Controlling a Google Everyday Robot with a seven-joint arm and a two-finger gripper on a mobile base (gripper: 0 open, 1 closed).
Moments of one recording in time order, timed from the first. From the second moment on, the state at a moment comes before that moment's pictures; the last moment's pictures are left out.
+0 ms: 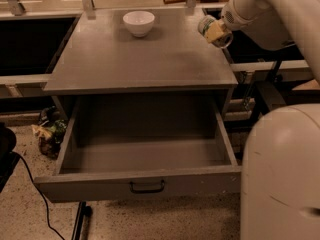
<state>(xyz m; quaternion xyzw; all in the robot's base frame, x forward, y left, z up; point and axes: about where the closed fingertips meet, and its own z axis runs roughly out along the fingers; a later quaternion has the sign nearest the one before) 0.799 -0.205 0.914 -0.29 0.89 0.02 0.36</state>
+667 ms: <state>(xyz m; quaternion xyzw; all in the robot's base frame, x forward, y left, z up) 0.777 -0.160 0.941 -0.36 0.83 0.09 0.41</state>
